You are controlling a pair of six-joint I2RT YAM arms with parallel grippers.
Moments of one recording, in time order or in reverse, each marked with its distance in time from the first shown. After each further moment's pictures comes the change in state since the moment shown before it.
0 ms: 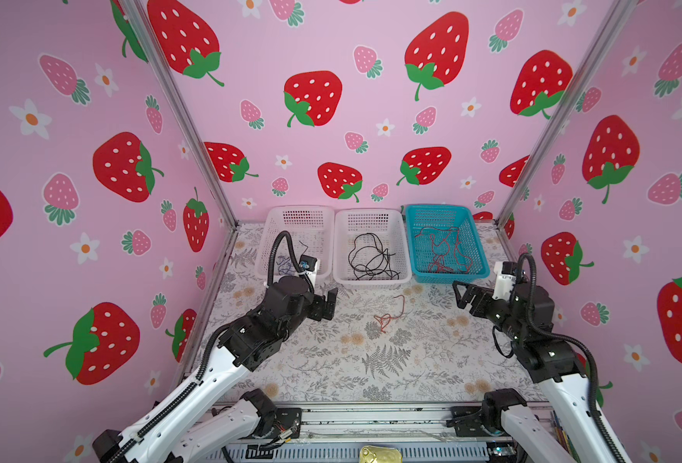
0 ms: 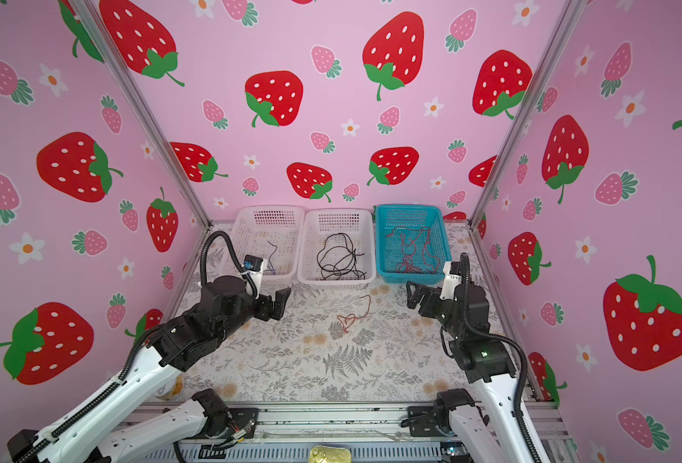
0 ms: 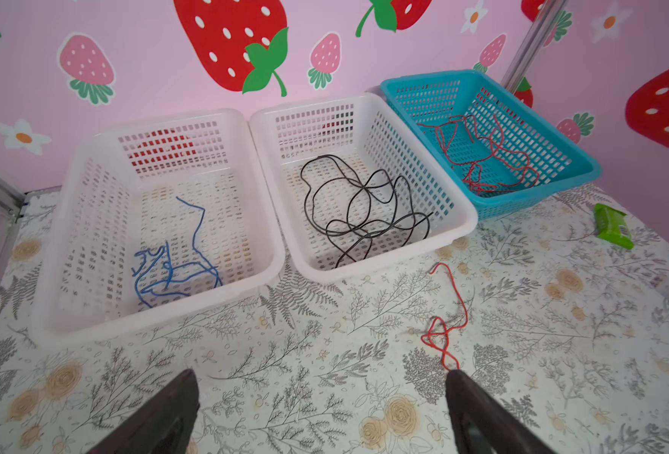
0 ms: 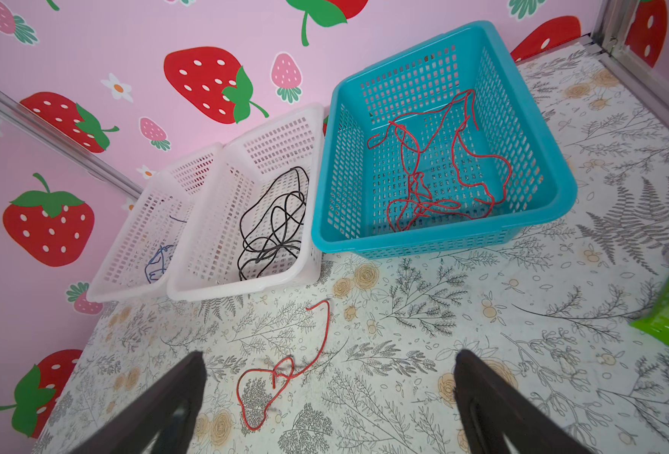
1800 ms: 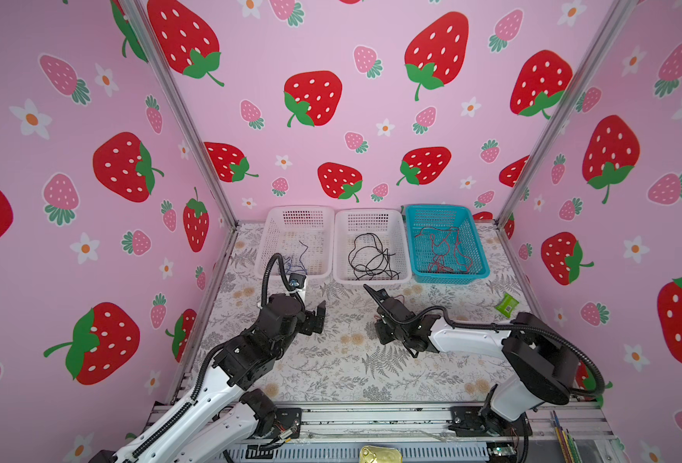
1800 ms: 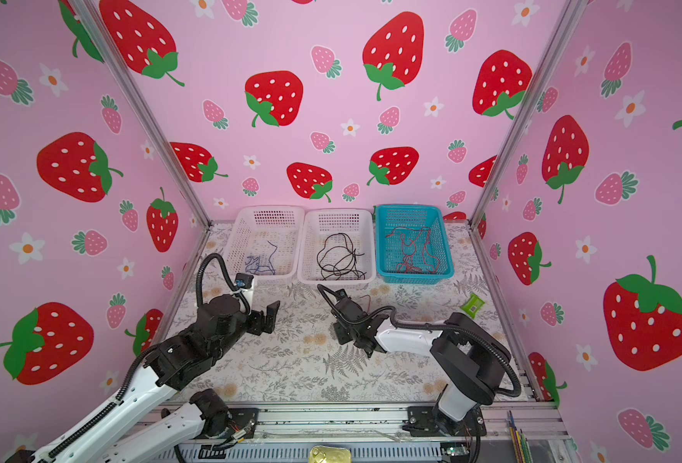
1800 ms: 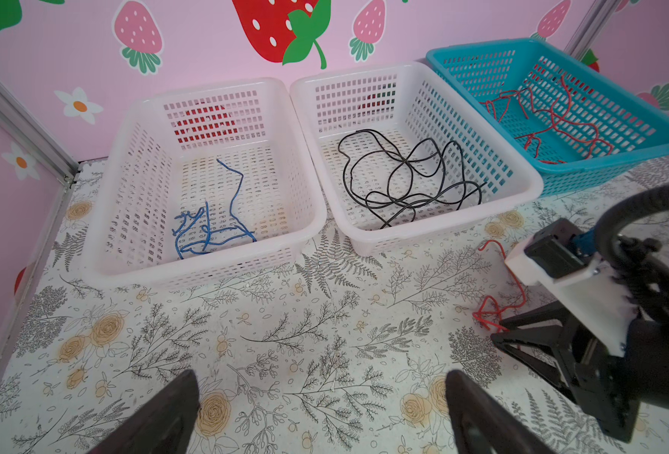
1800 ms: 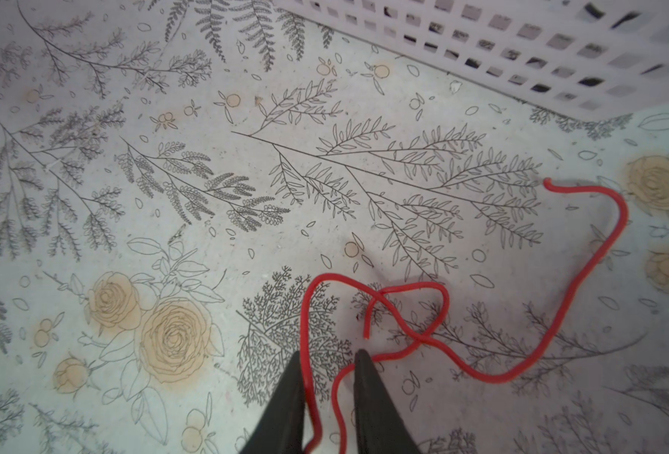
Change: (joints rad) left arm 0.006 -0.127 -0.164 0.028 -0.086 0.003; right arm 0.739 0.928 0.061 0.385 0.340 -0.046
